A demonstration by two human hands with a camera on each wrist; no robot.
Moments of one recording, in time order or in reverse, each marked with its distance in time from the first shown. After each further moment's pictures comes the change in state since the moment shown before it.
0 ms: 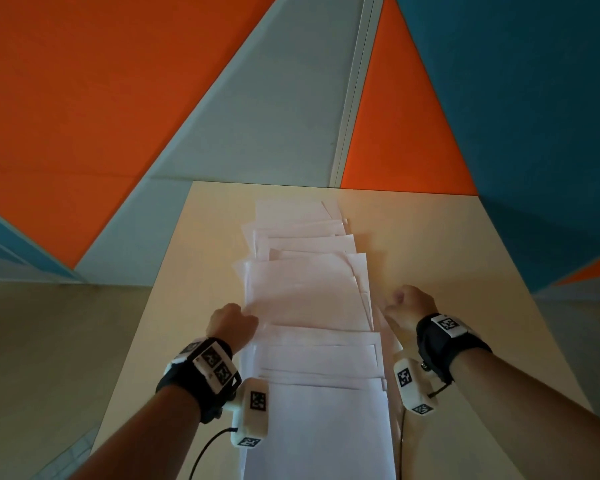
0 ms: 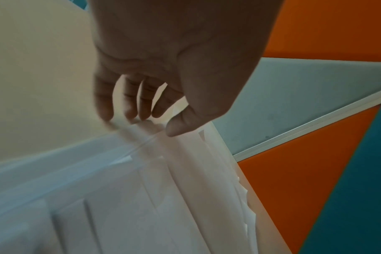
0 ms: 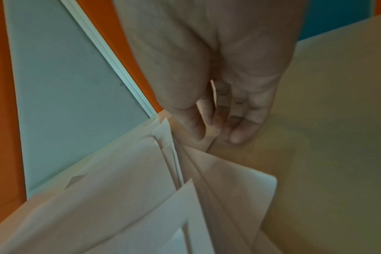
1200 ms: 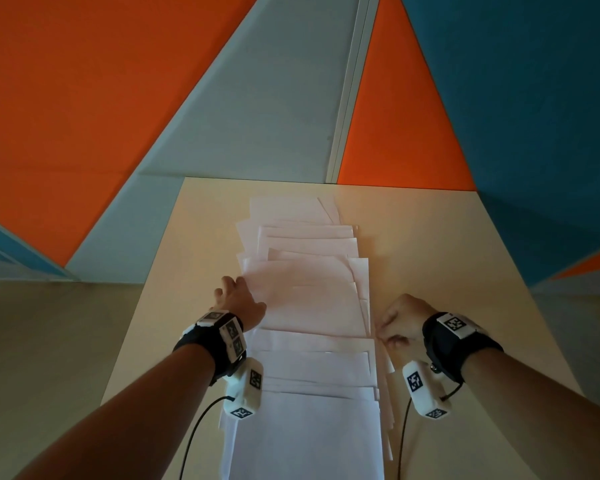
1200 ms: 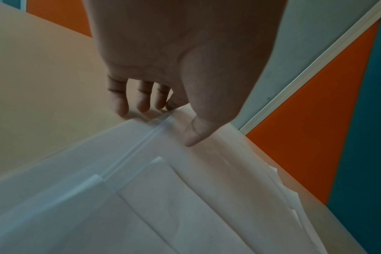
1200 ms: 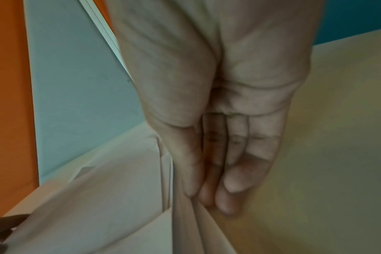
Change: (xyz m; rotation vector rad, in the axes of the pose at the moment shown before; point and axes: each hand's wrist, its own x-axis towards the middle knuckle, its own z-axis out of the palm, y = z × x) left_hand 0.020 0.032 0.002 0.290 0.003 0.128; right_hand -0.003 0.011 -0.010 -0.032 -0.372 -0.014
